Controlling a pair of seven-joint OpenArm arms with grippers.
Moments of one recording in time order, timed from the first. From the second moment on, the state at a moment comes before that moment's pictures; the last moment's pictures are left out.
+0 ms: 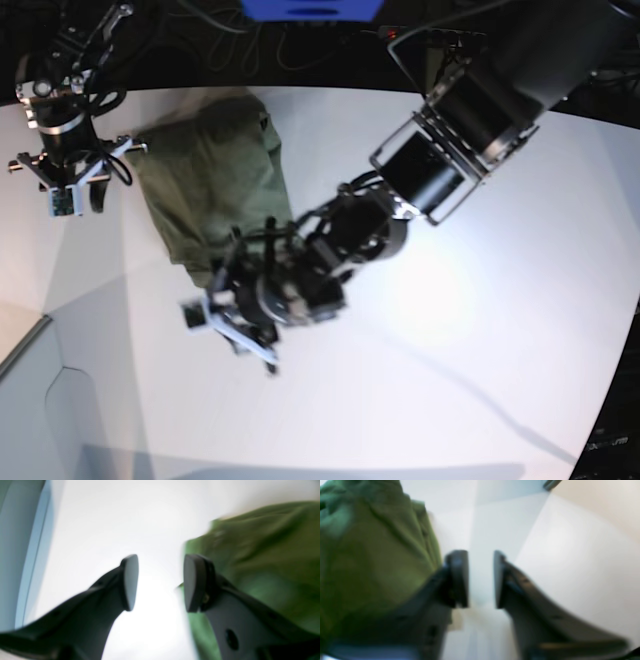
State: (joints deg) left arm -31.3 2.8 43.7 60.5 11.6 -26.6 23.0; right arm -16.1 -9.3 38.8 107.9 -19.5 39.8 -19.5
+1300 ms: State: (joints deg) left arm 5.2 -6.5 -5.4 88.1 12.5 -26.4 35.8; right arm -23.2 -8.9 14.9 88.9 -18.9 39.7 -13.4
